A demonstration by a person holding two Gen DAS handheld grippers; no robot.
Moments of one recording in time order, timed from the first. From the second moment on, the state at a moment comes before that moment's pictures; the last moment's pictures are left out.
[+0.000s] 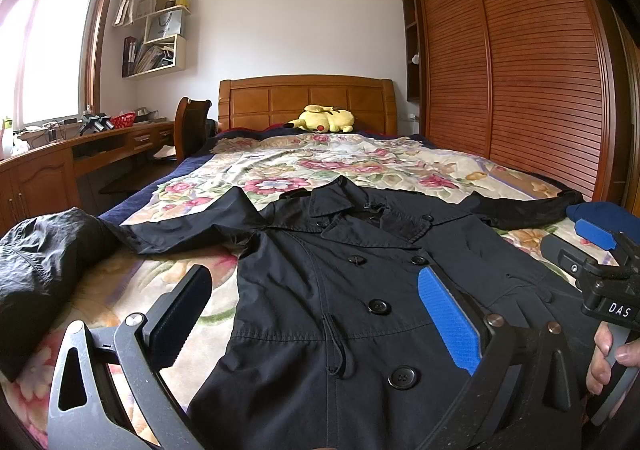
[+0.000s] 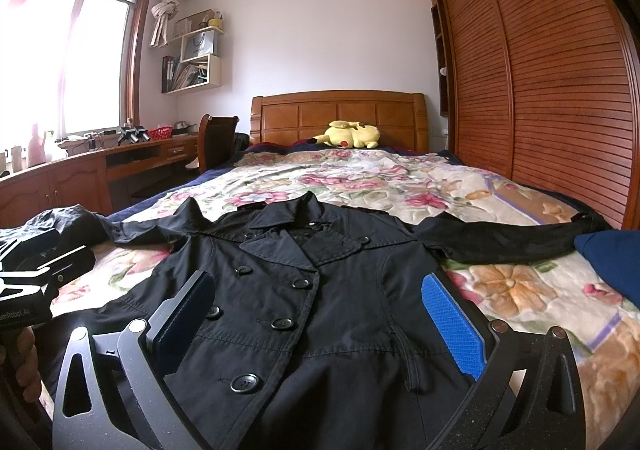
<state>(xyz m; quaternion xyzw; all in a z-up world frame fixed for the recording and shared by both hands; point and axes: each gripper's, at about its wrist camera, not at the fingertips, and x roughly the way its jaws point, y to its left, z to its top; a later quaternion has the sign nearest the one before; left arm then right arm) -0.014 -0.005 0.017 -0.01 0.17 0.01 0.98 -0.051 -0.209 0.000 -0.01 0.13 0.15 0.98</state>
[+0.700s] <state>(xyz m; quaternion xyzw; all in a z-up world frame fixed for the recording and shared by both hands) 0.004 0.017 0.037 -0.01 0.19 0.02 0.98 -0.034 -0.204 0.008 -0.02 0.15 0.16 0.98</state>
